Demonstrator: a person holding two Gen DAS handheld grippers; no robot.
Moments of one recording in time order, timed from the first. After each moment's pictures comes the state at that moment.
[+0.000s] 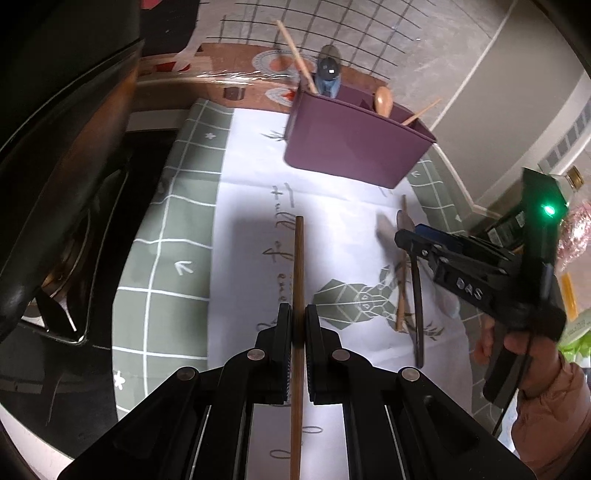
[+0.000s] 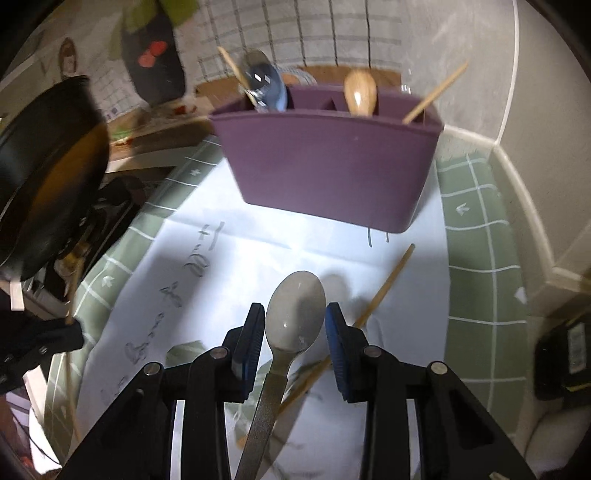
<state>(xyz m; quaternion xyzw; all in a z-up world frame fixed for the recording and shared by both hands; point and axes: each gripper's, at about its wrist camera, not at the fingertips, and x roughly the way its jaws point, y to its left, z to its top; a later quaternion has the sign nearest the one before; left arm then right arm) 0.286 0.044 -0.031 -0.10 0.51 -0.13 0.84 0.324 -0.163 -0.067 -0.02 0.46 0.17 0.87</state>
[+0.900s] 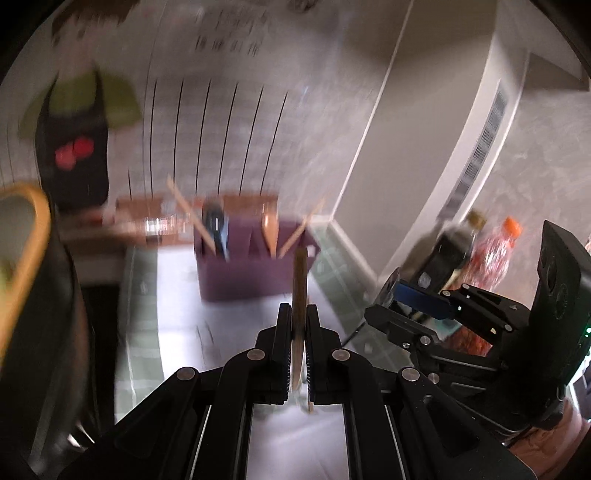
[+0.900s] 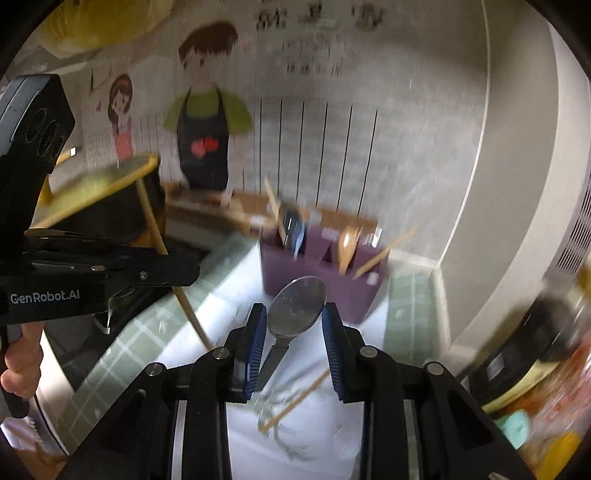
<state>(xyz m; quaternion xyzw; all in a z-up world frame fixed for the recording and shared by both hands) 0.297 0.003 0.113 -0.06 0.35 -0.24 0.90 0.247 -0.154 0.073 -0.08 0.30 0.15 0.94</state>
